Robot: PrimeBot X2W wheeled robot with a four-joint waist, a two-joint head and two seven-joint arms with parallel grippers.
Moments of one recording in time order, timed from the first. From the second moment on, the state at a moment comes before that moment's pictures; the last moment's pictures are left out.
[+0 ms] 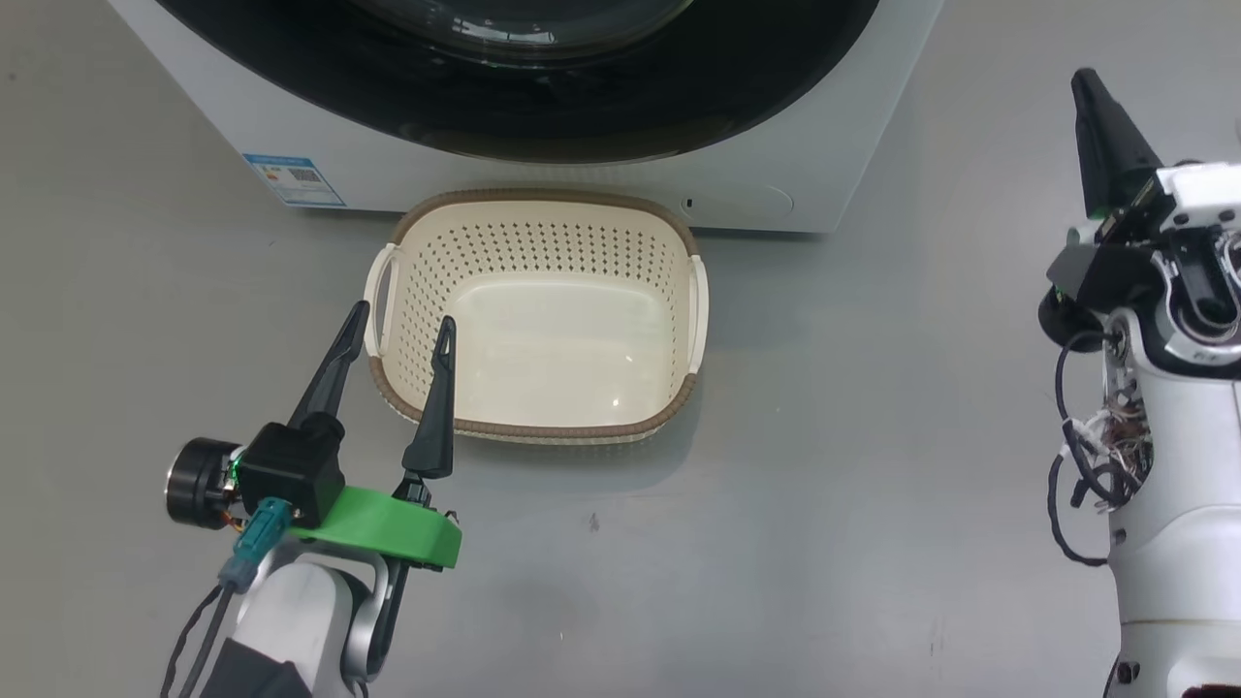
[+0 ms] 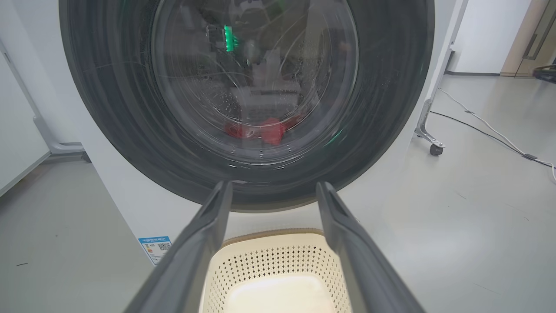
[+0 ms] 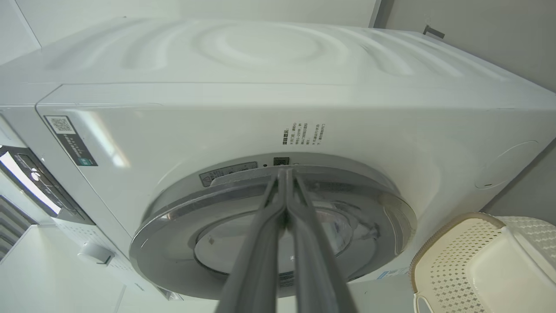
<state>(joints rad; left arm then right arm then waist) -0.26 0.06 -0.29 0.16 -0.27 0.03 -0.25 -0.63 -0.05 -0.14 0.37 1.56 0.05 0.21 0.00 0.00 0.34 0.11</state>
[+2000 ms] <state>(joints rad) -0.40 0.03 -0.36 0.15 -0.25 0.02 -0.25 -1.22 -0.27 0.03 0.58 1.56 -0.07 0.66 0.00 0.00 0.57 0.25</state>
